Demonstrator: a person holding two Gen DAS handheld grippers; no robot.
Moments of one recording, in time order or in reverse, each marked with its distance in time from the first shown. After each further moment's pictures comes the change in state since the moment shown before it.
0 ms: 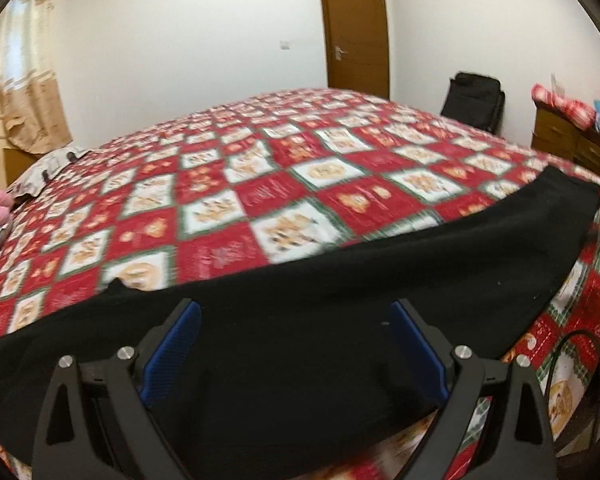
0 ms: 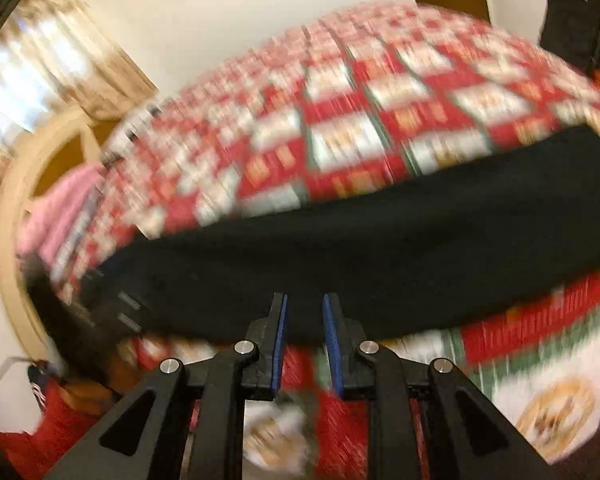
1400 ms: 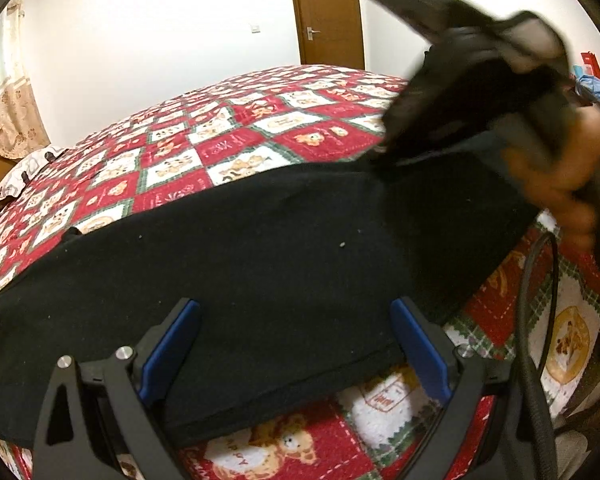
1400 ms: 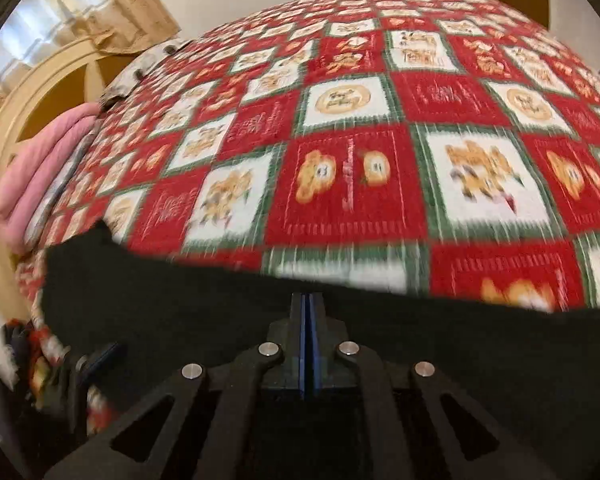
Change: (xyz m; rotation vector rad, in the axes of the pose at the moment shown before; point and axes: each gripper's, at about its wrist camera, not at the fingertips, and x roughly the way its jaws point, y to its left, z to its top) left arm 0.005 -0.021 -0.046 0.074 0.039 -0.044; right arm 0.153 0.053 0.055 -0.162 0.162 -0.041
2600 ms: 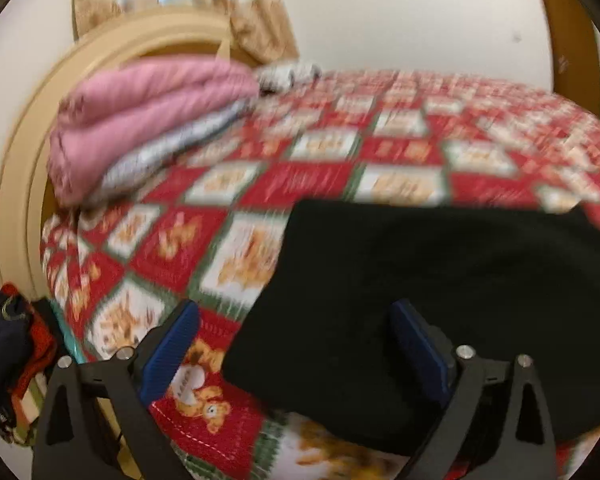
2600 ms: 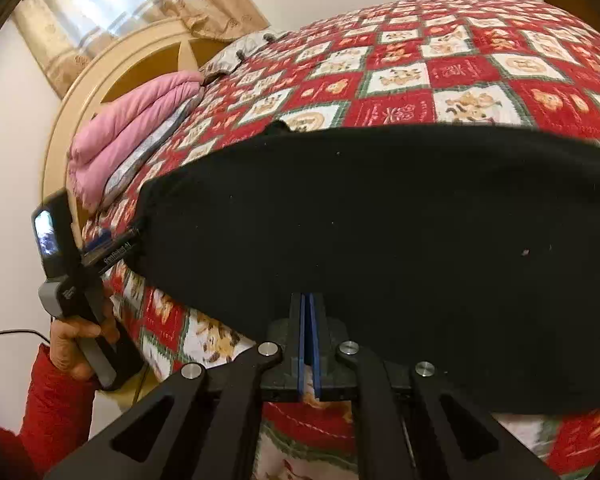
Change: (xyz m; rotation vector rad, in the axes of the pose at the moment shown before) left arm -0.076 0.282 -0.097 -0.515 0.103 0.710; right arm 0.009 0.143 -0.109 -0.097 -0.052 0.290
